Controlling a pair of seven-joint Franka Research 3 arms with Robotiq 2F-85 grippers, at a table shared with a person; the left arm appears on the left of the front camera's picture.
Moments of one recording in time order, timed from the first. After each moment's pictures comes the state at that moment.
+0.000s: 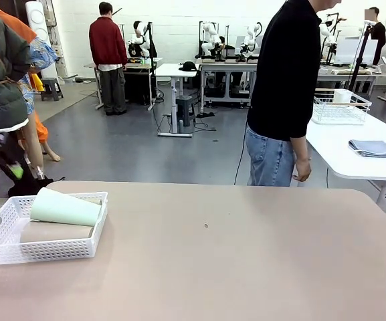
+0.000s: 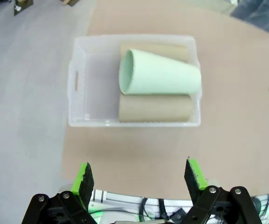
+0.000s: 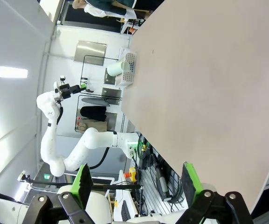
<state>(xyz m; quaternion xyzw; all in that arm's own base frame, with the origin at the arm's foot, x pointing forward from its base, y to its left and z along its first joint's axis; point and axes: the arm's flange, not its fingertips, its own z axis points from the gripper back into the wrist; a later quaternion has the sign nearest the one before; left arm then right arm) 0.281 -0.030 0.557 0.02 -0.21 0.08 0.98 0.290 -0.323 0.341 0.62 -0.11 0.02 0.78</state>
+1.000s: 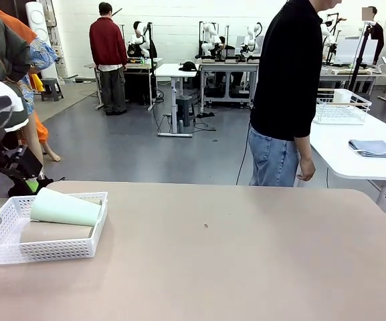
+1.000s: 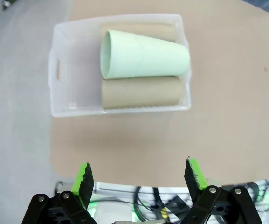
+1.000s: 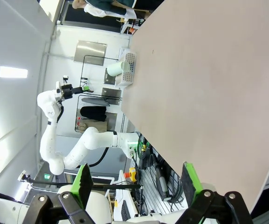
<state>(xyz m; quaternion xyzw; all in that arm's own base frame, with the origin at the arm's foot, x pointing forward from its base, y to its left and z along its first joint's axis) 0.283 -0.039 0.548 -0.01 -0.17 0.06 0.98 0.290 -0.323 0.341 0.62 -0.11 0.02 0.78</state>
